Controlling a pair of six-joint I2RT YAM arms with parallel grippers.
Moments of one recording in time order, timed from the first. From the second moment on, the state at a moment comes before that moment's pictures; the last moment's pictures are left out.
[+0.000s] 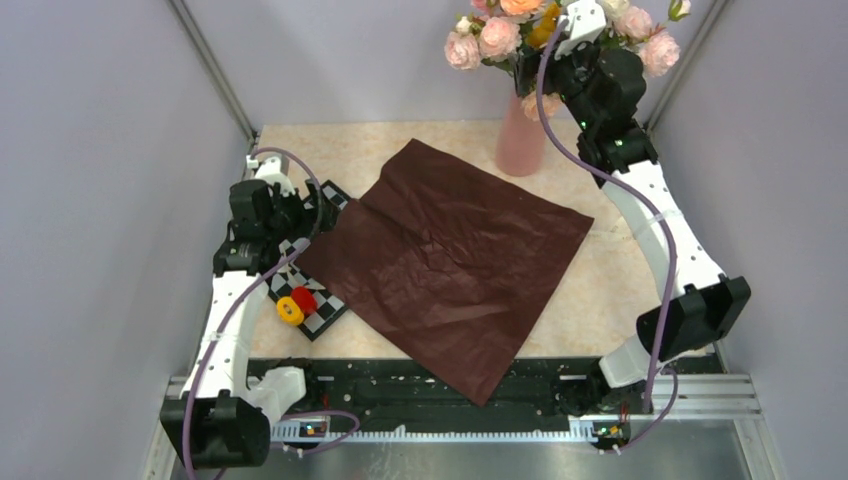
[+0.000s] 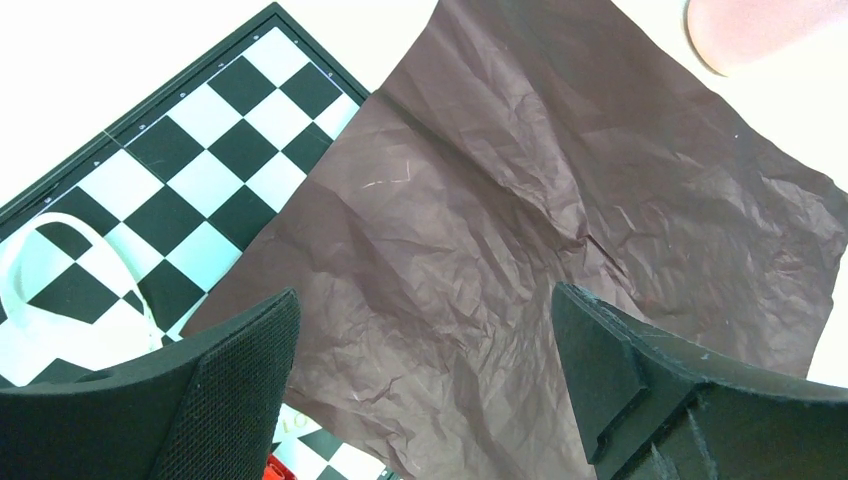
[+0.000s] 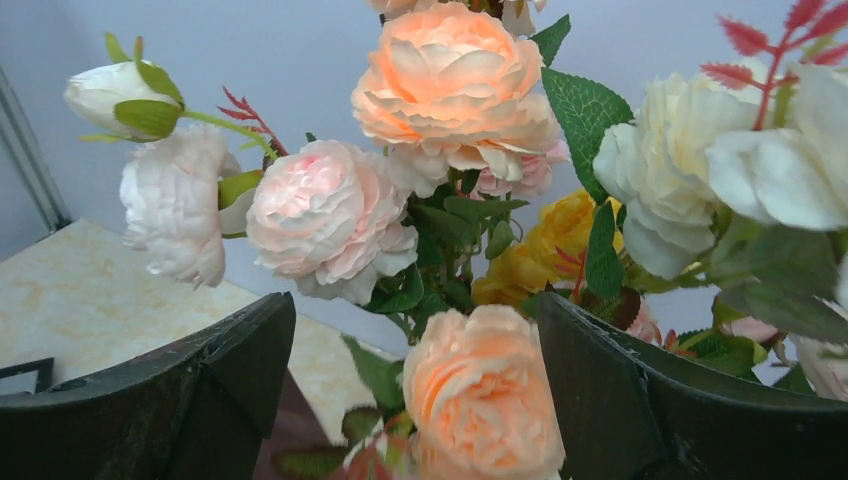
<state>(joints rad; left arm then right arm) 0.05 1.02 0.94 -0.42 0.27 -0.26 0.32 1.57 1.75 0.02 -0.08 -0.19</state>
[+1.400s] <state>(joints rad) 0.05 0.41 0.75 -0.48 -0.18 -0.26 0.31 0.60 0.75 -0.19 0.36 0.06</state>
